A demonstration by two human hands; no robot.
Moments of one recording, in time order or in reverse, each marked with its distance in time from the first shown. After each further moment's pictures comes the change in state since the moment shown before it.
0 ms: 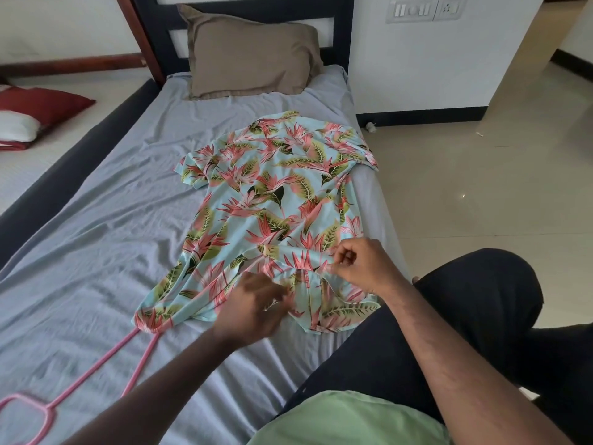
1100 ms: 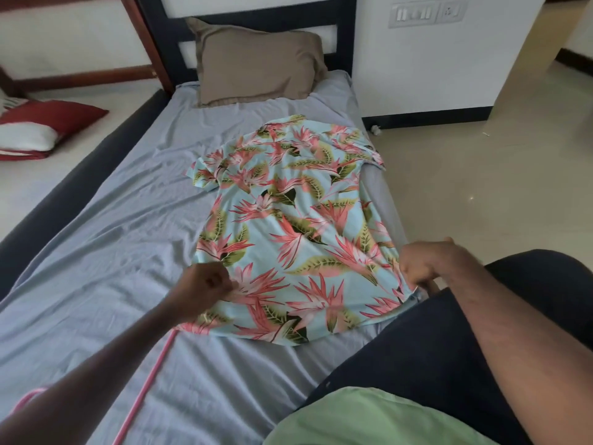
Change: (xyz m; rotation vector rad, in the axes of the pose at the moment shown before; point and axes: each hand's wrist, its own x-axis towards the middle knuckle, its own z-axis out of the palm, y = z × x) left_hand -0.011 -0.057 -0.094 -0.152 -0.259 -0.620; right_hand -0.003 0.010 -0.072 -0.866 -0.609 0.393
